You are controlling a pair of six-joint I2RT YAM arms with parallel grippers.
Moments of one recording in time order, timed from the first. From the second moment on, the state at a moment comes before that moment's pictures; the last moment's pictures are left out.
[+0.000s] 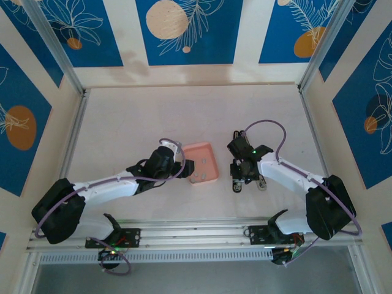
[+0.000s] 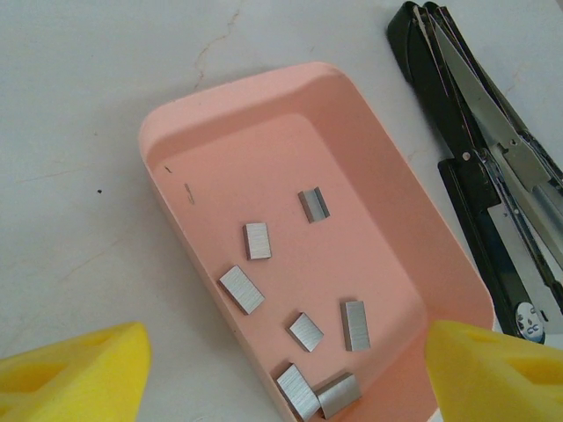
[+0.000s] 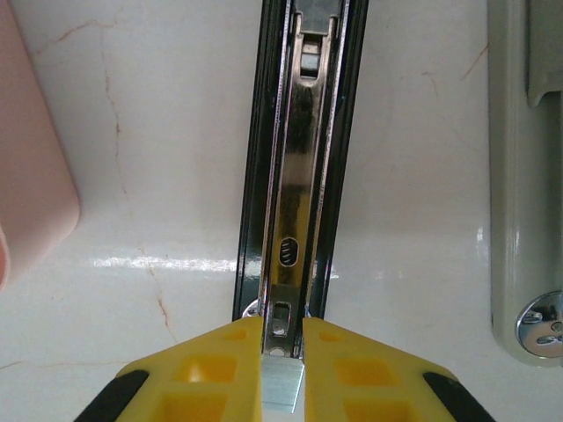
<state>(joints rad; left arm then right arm) -0.81 1.33 0.63 0.04 -0.04 -0.57 0.56 1.33 0.82 -0.87 0.06 0.54</state>
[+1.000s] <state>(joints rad) -0.82 1.33 0.63 0.04 -0.04 -0.57 0.56 1.35 0.82 -0.86 0.06 0.54</state>
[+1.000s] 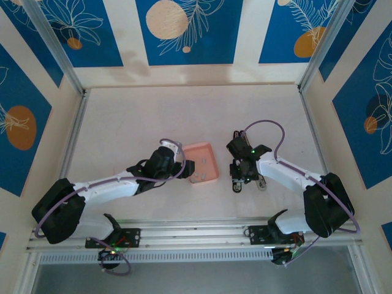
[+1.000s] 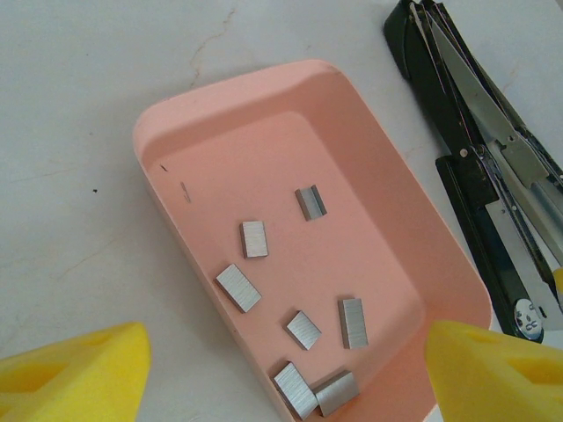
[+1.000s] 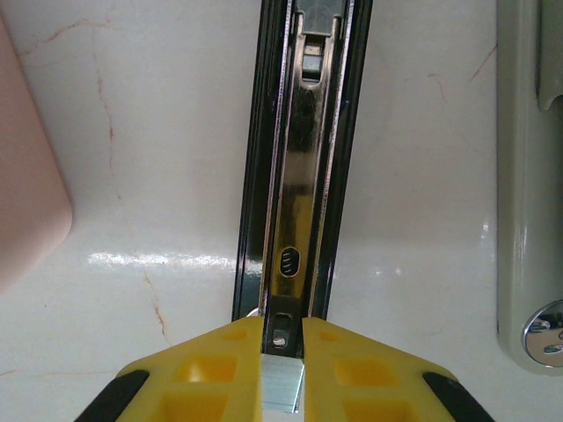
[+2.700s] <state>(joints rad) -0.82 1.33 0.63 0.04 -0.05 -0.57 0.57 1.34 0.80 -0.86 0.06 0.56</state>
